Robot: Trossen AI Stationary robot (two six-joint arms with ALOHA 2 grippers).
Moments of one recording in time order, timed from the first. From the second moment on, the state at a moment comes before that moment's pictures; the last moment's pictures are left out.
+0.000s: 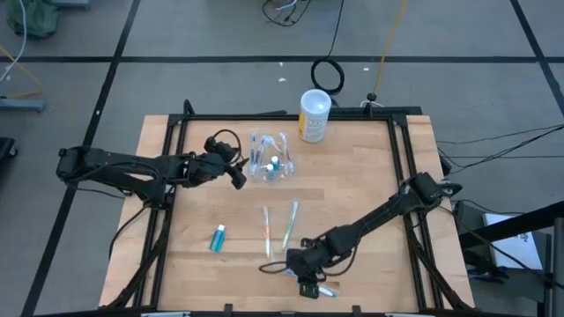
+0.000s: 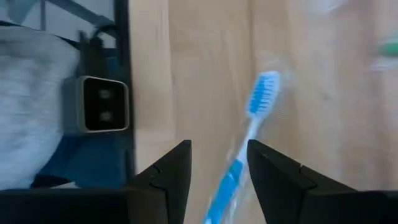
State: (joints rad) left arm 0.02 1.08 0.69 -0.17 -0.60 -0.26; right arm 0.49 2.01 1.41 -0.39 -0.16 0.69
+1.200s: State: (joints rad) left arm 0.01 1.08 0.69 -0.21 -0.51 -0.29; right arm 0.49 1.89 1.40 -0.47 0.23 0.22
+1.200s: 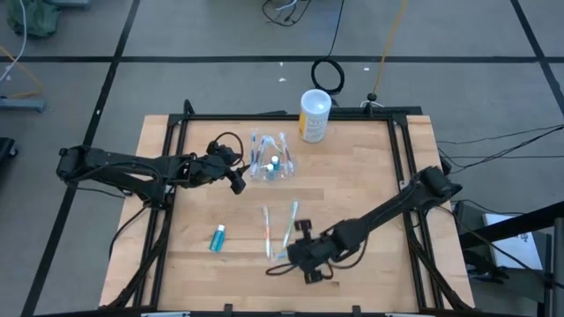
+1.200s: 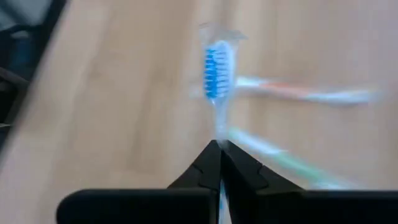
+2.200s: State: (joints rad) left arm 0.02 1.08 0.69 -0.18 -0.52 -0.23; right arm -0.25 1.70 0.64 1.38 0.03 -0.17
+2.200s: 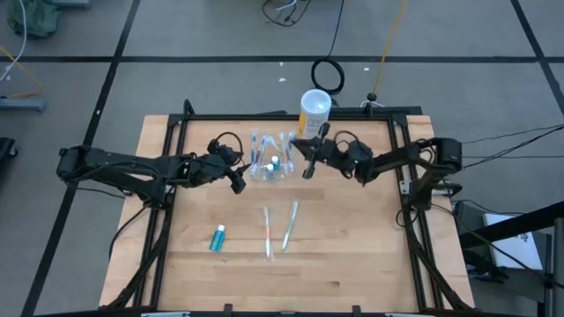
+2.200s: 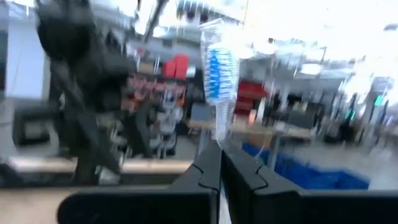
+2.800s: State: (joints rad) left arm 0.02 1.08 0.69 -0.18 -0.52 -0.22; right arm -0.26 1.83 0.65 1.16 0.18 -0.01
